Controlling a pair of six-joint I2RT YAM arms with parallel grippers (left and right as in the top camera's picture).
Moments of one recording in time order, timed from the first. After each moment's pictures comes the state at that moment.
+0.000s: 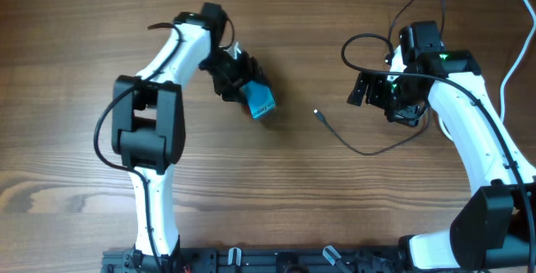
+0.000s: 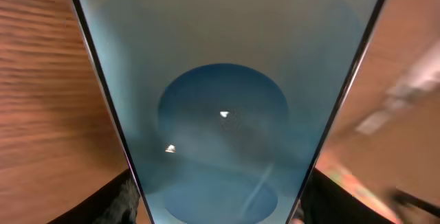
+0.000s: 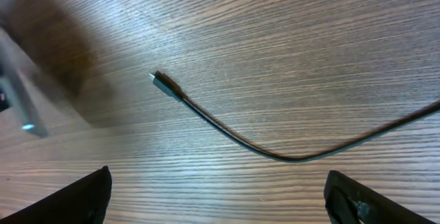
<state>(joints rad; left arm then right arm) -0.21 2.28 1.77 -1.12 0.68 -0.49 0.08 1.62 1.27 -1.06 -0.26 0.39</state>
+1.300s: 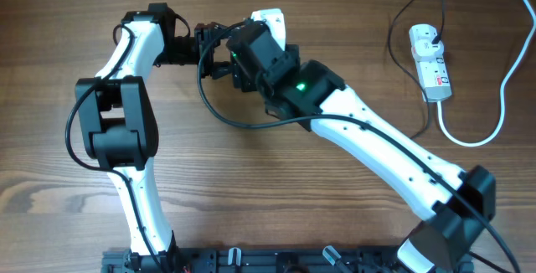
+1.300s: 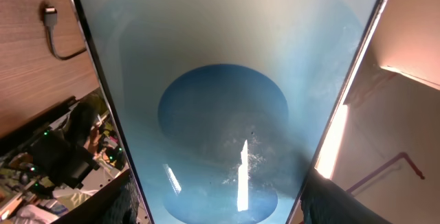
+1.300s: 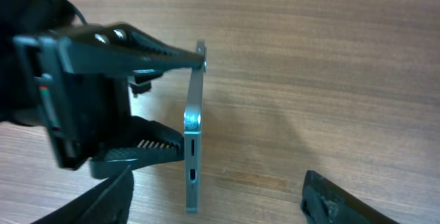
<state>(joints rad) 0.00 2.28 1.76 -1.18 1.52 -0.65 0.80 1.78 1.66 -0.73 0.37 0.52</state>
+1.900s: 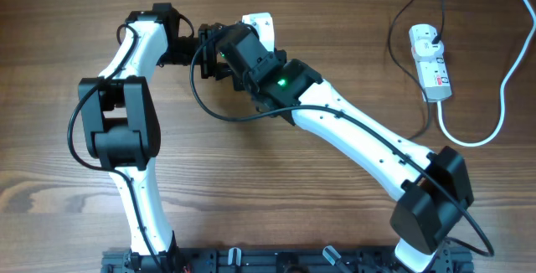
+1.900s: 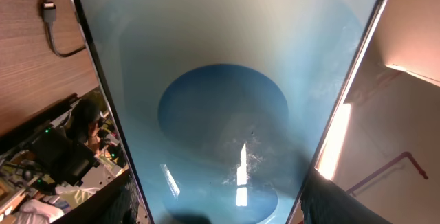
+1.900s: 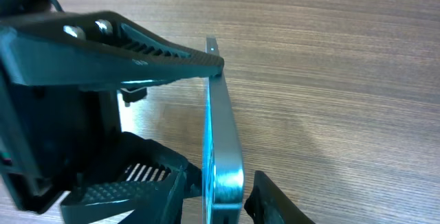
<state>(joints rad) -0.01 2.28 1.76 -1.19 1.52 -0.65 0.80 1.89 1.66 -0.65 0.39 0.52</state>
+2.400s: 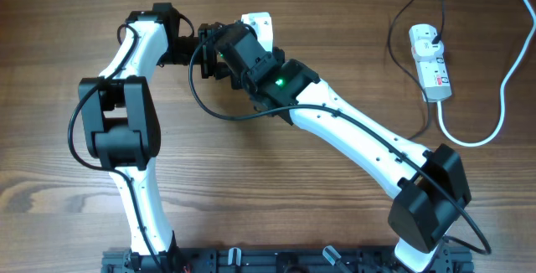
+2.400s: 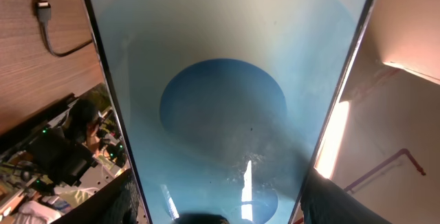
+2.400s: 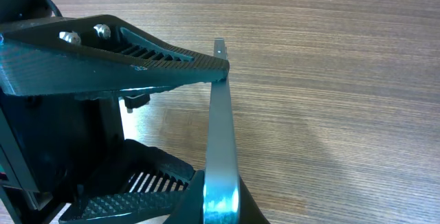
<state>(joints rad) -0.02 2.28 1.76 -1.18 1.53 -0.65 0.80 1.90 1.66 -0.63 0.39 0.54</state>
